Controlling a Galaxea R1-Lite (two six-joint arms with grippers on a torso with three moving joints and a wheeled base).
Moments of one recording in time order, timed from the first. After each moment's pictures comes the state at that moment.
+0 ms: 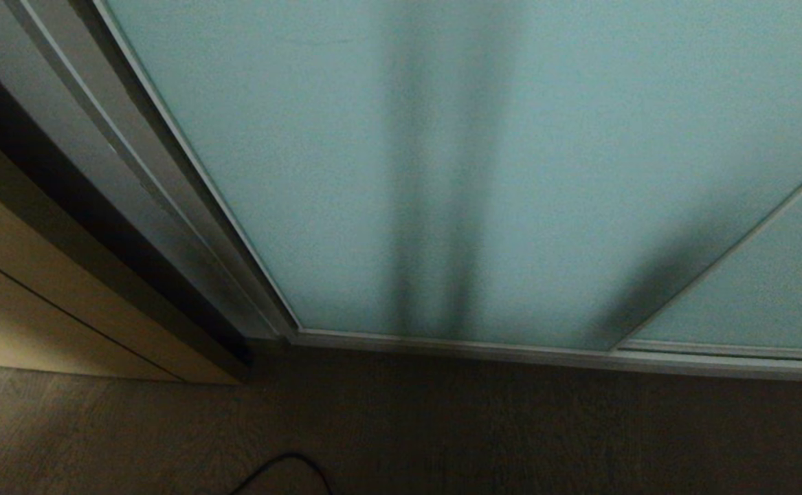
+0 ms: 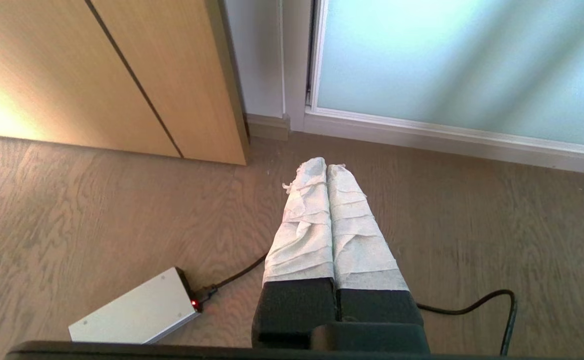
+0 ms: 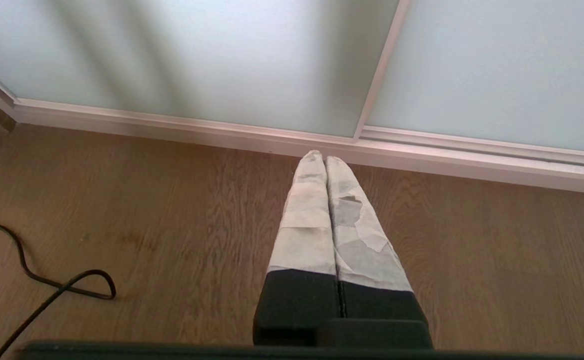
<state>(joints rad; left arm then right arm) 0.00 0.00 0.00 0.00 0.01 -0.03 0.00 0.00 0.00 0.00 0.00 0.00</state>
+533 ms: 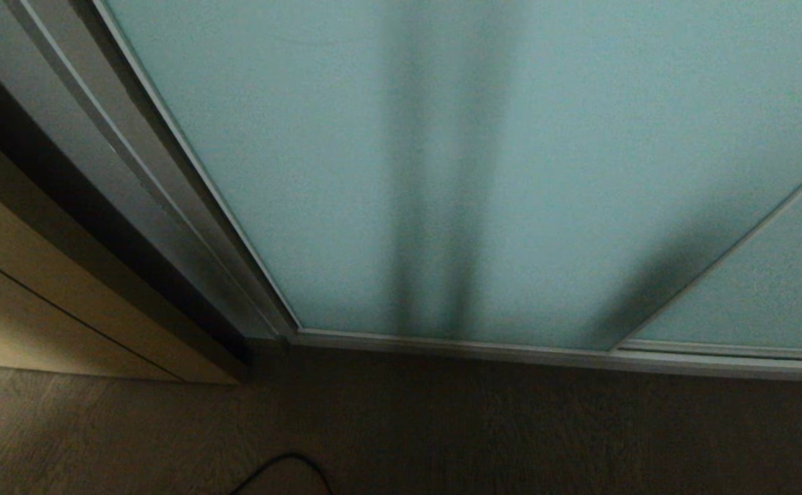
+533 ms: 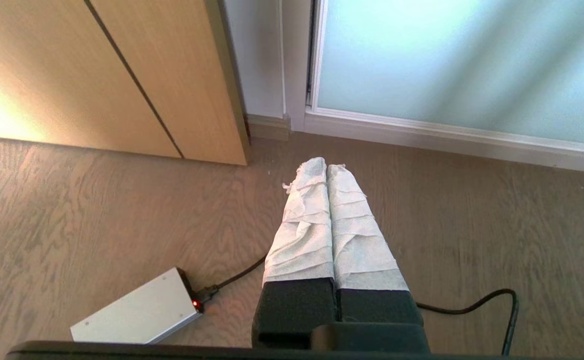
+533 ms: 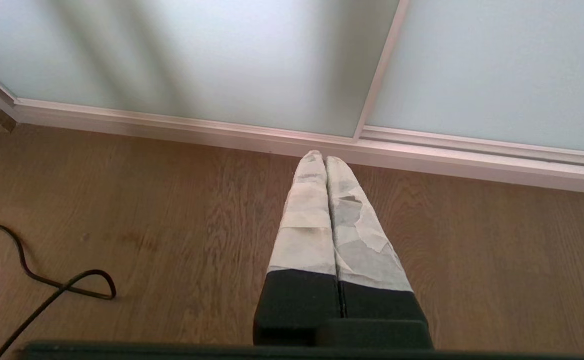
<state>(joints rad) 0.00 0.00 0.00 0.00 0.02 -0.03 0.00 0.00 0.00 0.00 0.00 0.00</state>
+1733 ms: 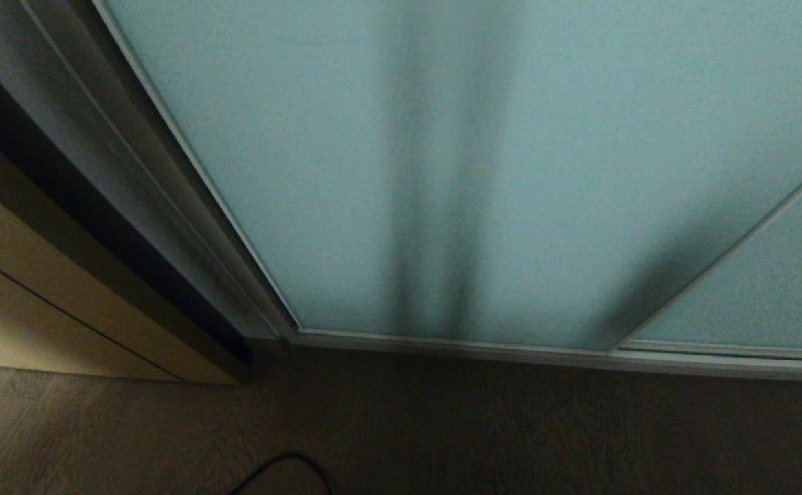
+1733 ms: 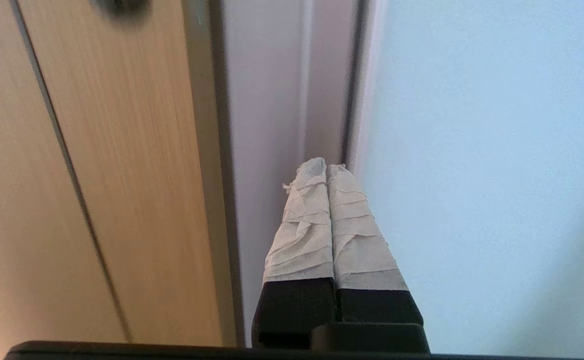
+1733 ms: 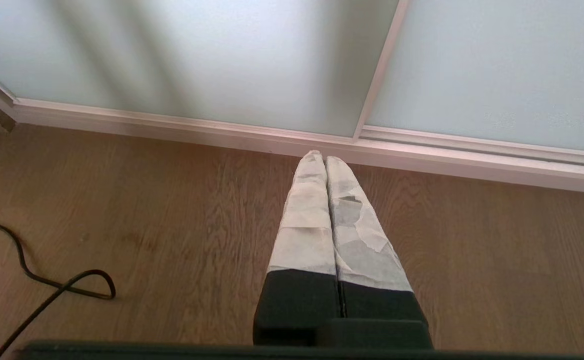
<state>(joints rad) 0.02 0.72 -0.67 -0.72 0.17 0.00 0.00 0.00 0.00 0.00 0.00 0.00</state>
